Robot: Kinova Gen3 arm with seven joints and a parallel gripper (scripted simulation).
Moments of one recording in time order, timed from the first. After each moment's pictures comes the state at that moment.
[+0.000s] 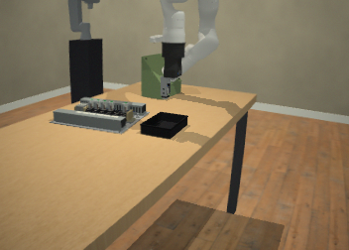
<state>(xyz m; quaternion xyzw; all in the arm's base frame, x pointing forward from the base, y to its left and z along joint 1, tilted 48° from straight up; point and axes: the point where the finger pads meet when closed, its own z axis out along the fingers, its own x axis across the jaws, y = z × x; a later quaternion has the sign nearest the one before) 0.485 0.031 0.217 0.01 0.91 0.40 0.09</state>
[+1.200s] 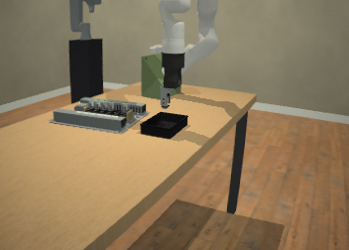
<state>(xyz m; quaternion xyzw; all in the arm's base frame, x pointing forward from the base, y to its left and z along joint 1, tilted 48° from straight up) 0.491 0.056 0.194 0.01 0.91 0.40 0.09</state>
